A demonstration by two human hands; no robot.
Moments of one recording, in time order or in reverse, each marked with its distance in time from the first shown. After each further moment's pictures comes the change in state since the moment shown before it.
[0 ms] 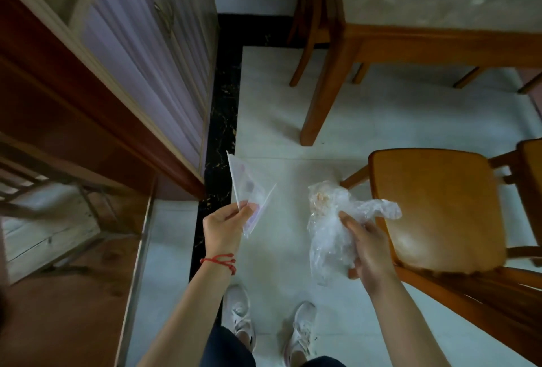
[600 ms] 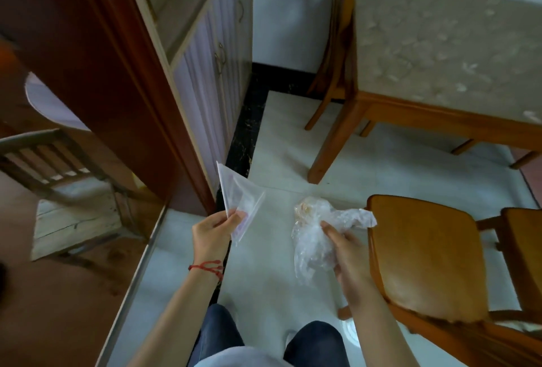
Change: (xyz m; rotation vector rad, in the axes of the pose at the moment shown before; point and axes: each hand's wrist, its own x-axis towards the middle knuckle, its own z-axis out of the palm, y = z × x) left_hand -0.060 0.041 -0.076 -0.146 0.103 0.037; right_hand -0.073 -0.031 0.031 -0.004 -0.164 -0.094
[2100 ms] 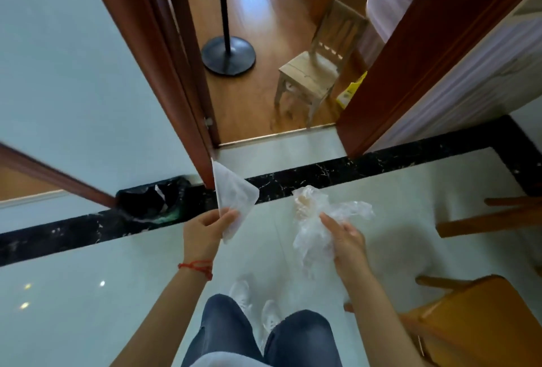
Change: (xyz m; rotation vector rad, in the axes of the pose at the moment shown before) left_hand -0.462 -0.291 -0.120 -0.483 0.939 -0.142; right_hand -0.228 0.201 -0.117 -0.775 -0.767 0.081
